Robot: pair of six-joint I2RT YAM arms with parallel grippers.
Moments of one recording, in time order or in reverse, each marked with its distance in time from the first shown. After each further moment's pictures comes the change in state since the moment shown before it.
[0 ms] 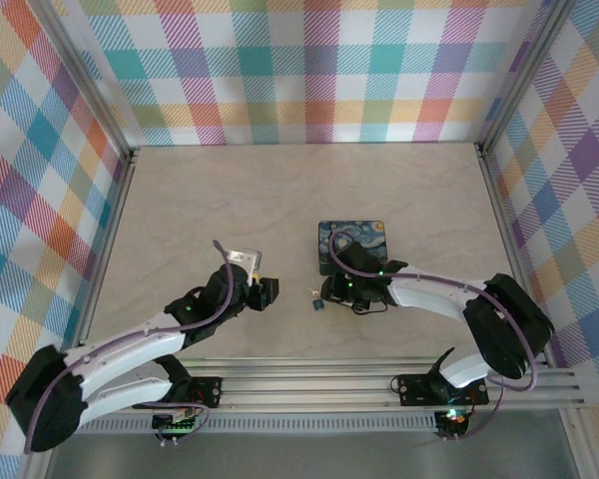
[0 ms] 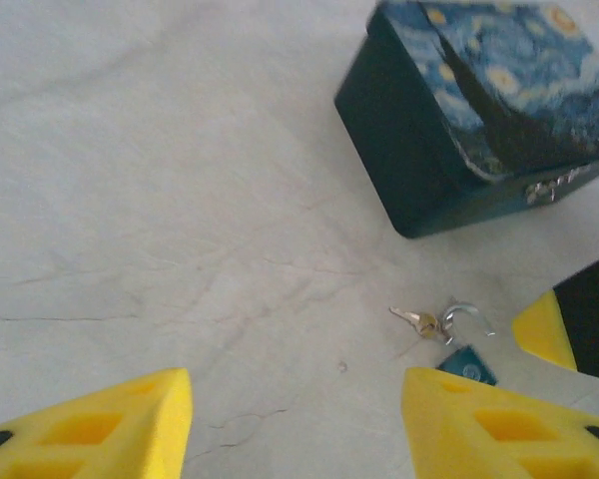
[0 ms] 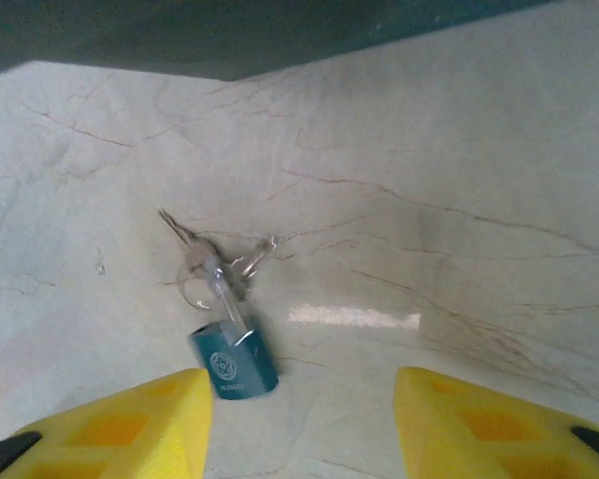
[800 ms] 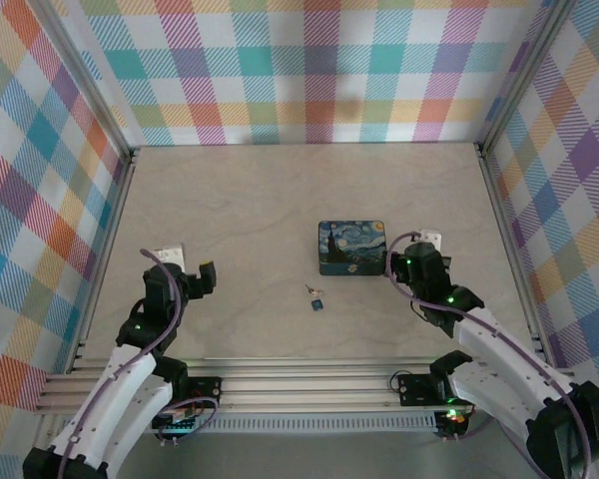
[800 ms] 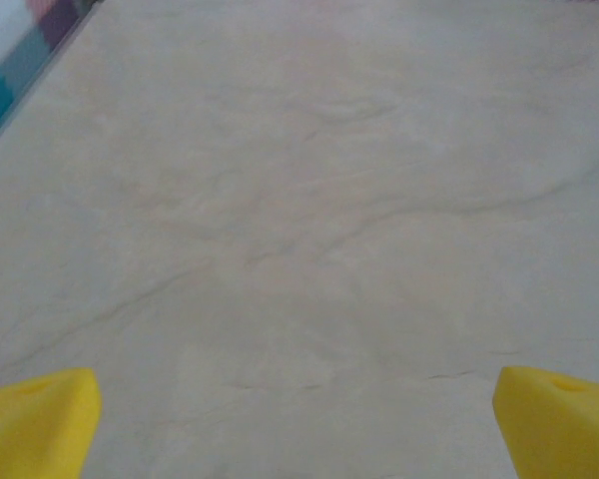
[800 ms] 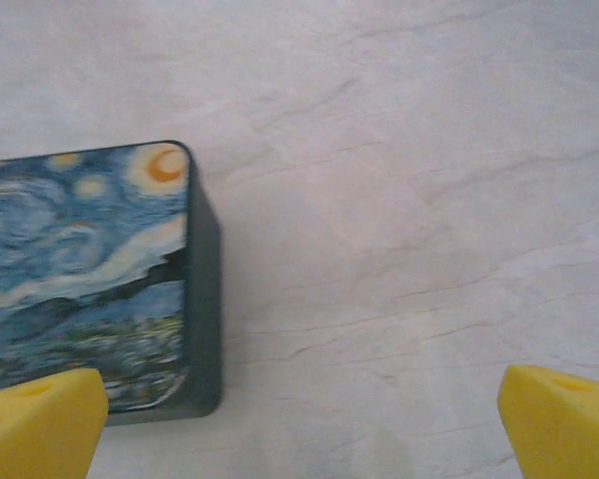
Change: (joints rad) left arm 0.541 -0.356 -0.100 -0.217 -0.127 0.266; right arm -0.303 -0.581 -0.236 0.066 0.568 -0.603
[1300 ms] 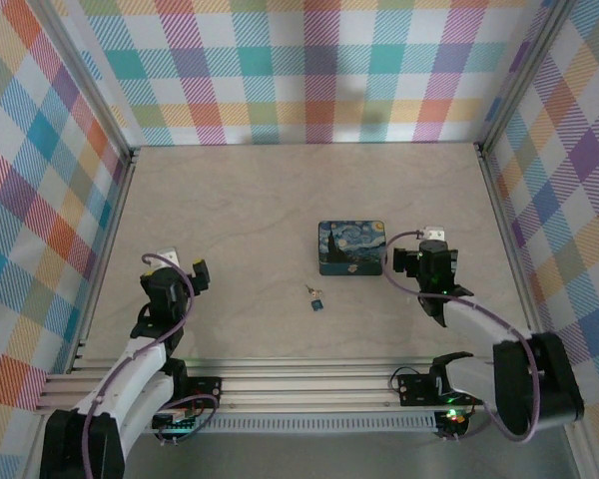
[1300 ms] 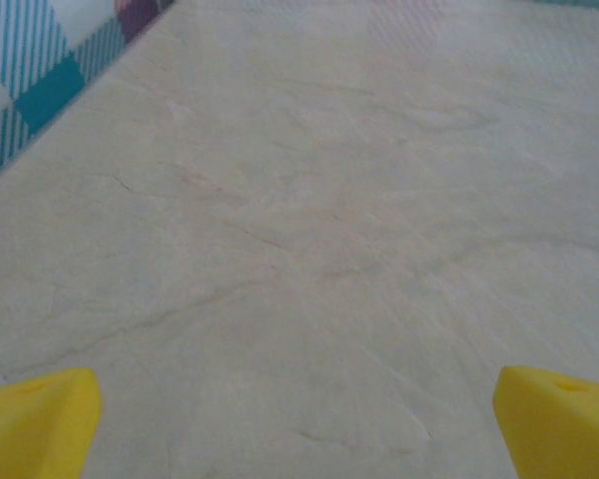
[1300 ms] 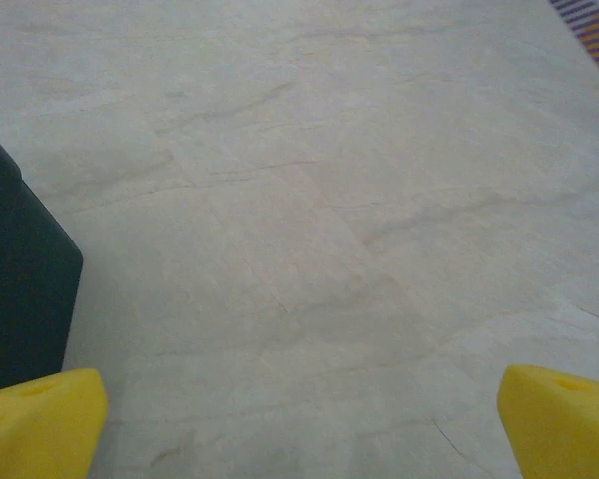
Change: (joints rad) left arm 0.133 0.192 -0.172 0.470 -0.016 0.012; right arm -0.246 0.297 -0.154 0.541 -0.144 -0.257
